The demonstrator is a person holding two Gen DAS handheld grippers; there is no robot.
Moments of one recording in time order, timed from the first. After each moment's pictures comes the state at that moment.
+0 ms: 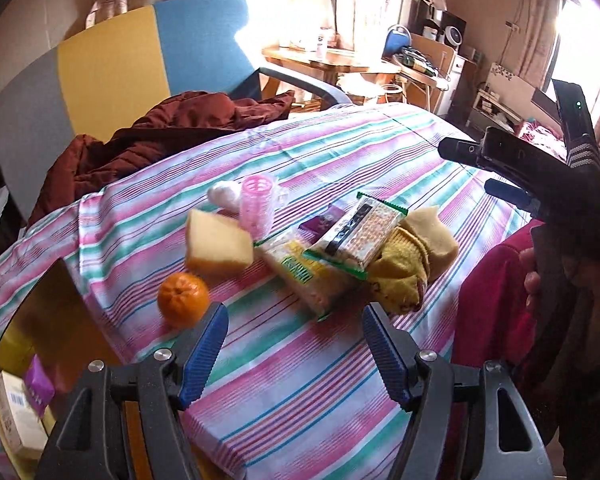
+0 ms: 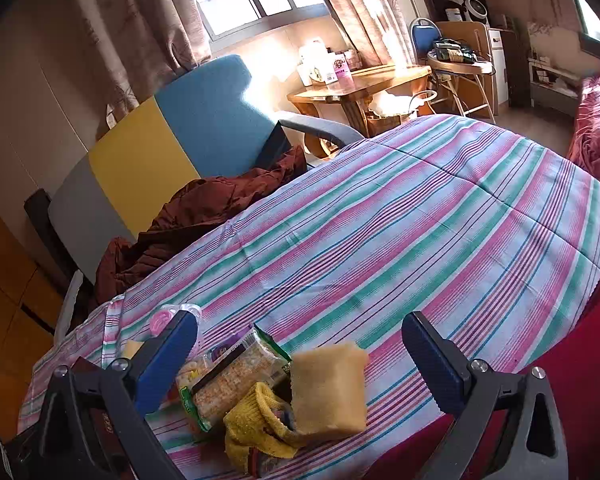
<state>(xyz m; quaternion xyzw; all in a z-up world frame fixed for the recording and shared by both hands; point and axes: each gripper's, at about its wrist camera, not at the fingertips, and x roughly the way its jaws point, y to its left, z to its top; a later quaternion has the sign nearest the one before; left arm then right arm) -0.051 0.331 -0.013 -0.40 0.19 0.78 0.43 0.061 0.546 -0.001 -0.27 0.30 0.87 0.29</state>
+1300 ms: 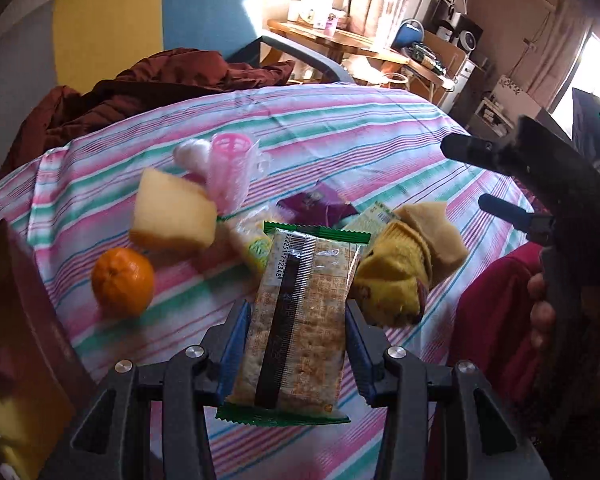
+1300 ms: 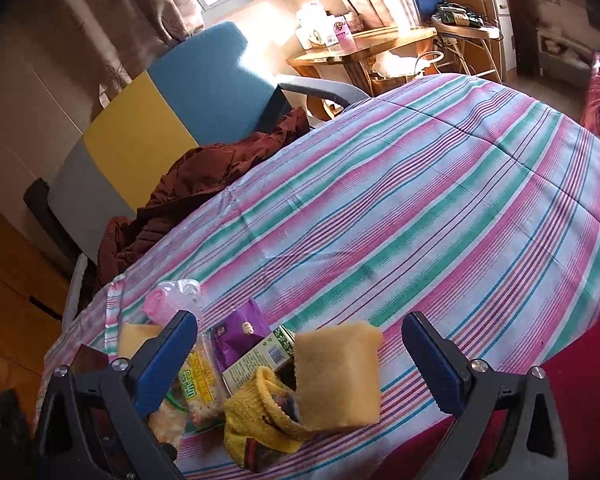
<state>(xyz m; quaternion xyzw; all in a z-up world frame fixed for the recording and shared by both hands) -0.058 0.342 -0.050 -0.48 0.15 0.76 0.42 0.041 0.558 -0.026 -0.33 0.32 0.85 0.26</state>
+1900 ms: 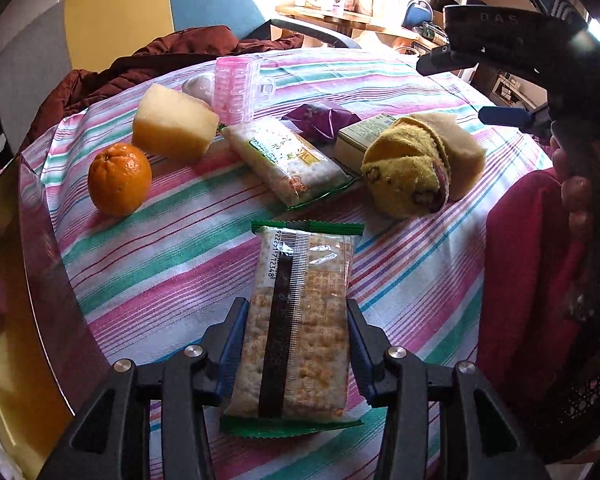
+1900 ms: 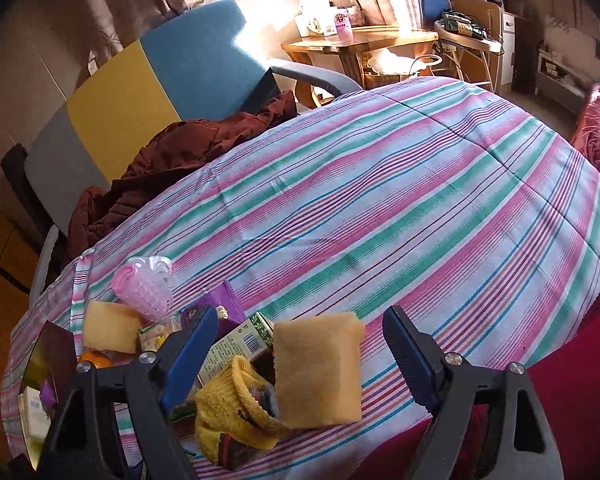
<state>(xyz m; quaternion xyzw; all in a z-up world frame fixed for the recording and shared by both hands) -0.013 0.323 -0.099 -0.46 0.19 0.77 0.39 0.031 0.551 -0.032 -0.37 0.28 0.84 0.29</state>
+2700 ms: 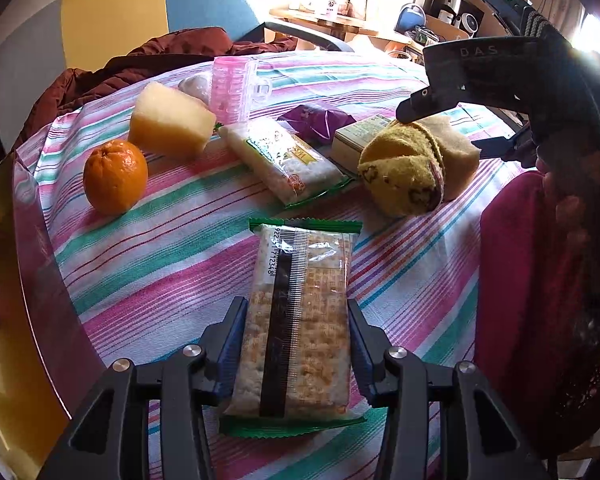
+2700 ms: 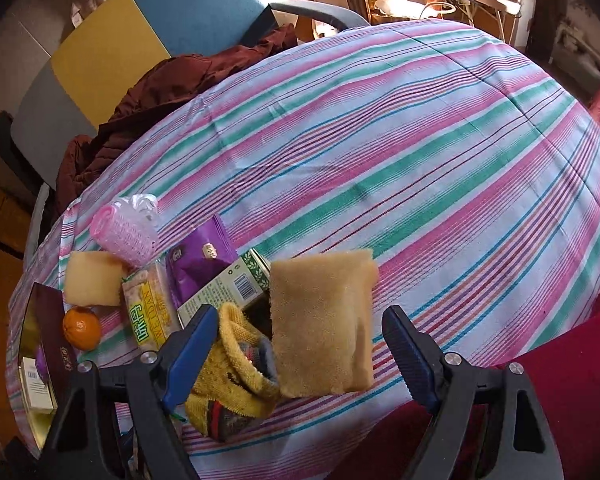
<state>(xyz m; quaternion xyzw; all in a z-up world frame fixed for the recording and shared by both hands) -0.013 0.311 -0.099 -0.46 0.17 0.77 0.41 0.018 0.548 -0.064 -0.48 0.30 0.79 0.26</state>
